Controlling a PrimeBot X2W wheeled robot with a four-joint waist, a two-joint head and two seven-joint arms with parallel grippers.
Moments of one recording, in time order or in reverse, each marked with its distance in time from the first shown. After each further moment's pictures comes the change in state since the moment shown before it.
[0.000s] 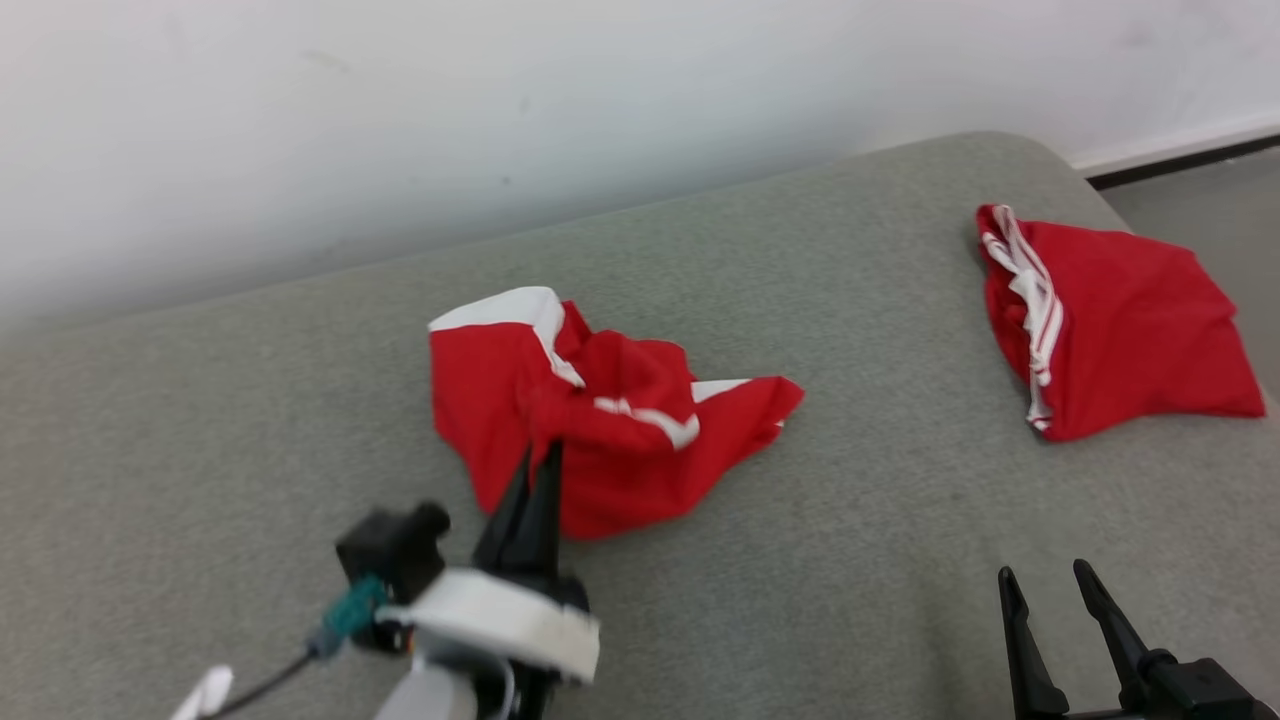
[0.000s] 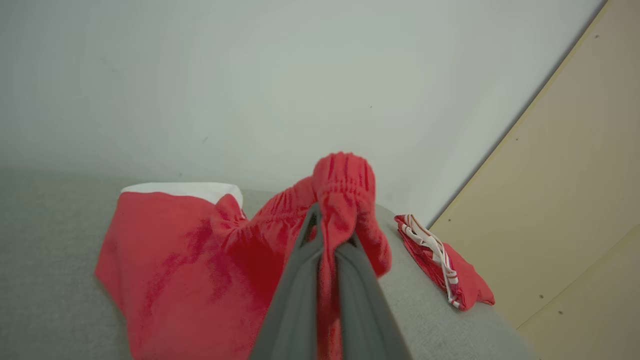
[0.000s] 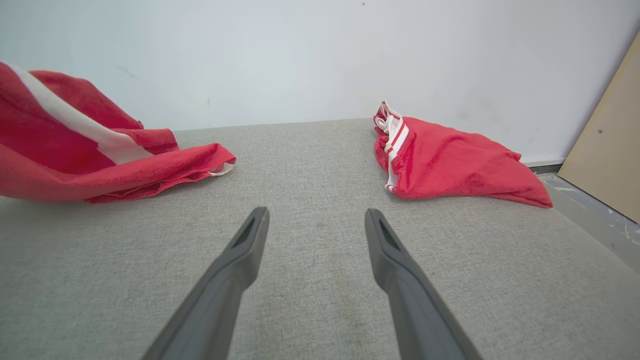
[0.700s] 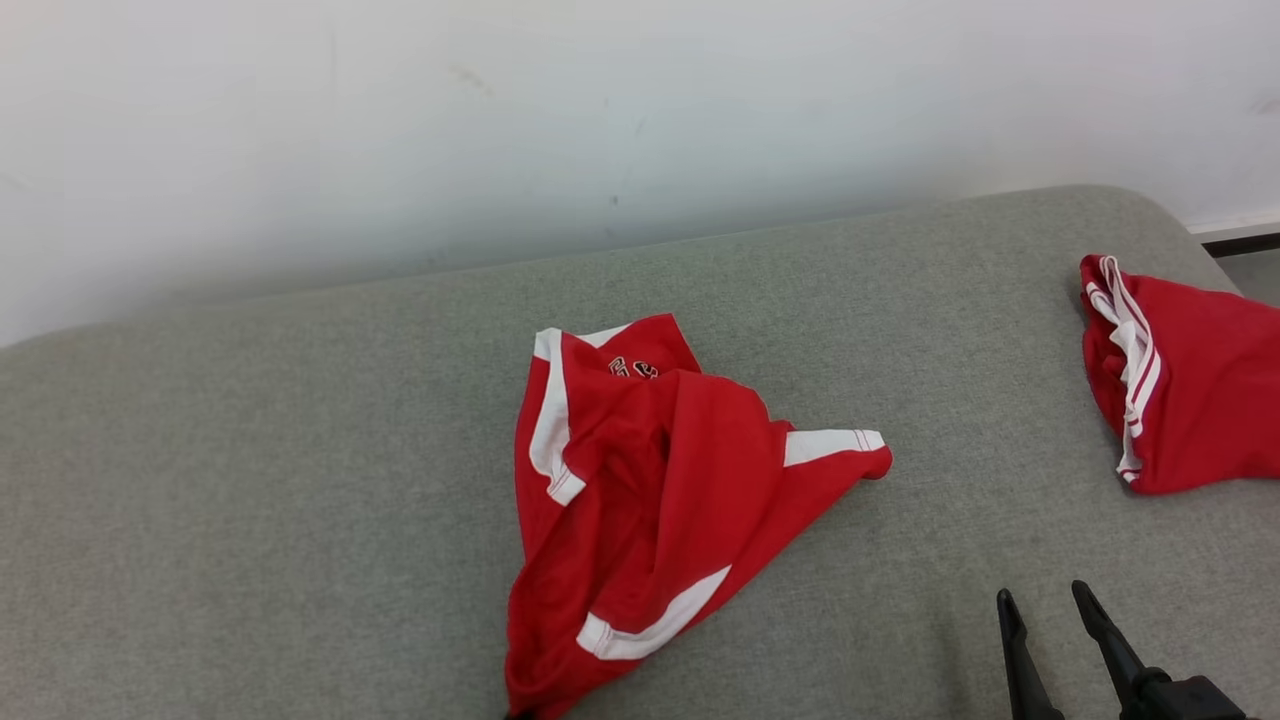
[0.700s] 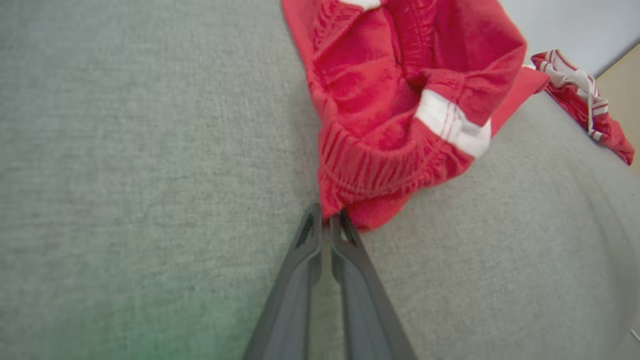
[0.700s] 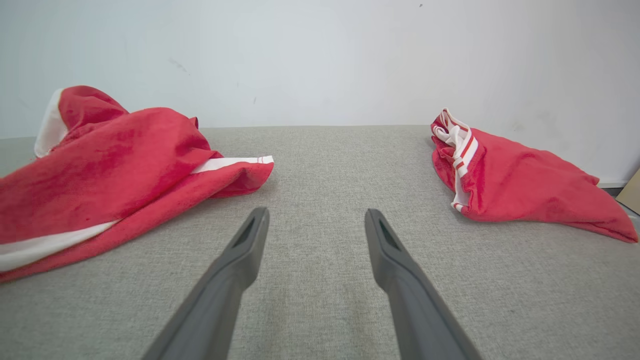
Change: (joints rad) left arm 0.316 0.000 0.060 0.237 0.157 -0.086 -0.001; right arm 0.026 0.000 -0.005 0.010 -0.030 0.000 0.000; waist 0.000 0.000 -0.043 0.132
